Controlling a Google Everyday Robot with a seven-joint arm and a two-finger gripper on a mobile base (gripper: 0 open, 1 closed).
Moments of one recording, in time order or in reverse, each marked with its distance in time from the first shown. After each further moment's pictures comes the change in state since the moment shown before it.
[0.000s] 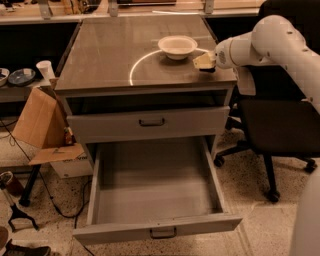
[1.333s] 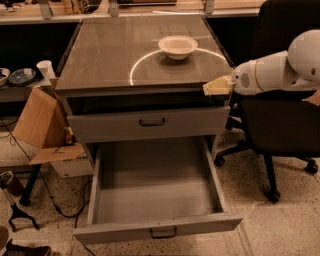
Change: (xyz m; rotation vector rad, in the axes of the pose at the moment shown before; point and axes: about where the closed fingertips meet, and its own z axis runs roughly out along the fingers) arm 0.075 0.068 -0.091 -0.176 0.095 0.147
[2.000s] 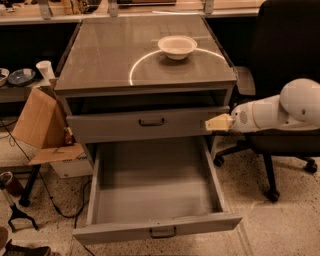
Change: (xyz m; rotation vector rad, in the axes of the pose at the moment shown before) arm 0.116 -0.007 0.038 -0.047 0.117 0.258
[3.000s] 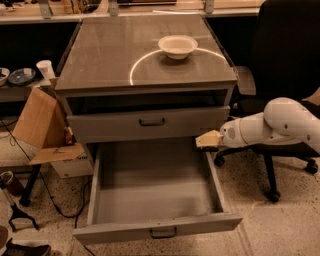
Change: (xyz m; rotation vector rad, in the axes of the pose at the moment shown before) arm 0.053 0.002 0.047 -0.073 0.082 0.067
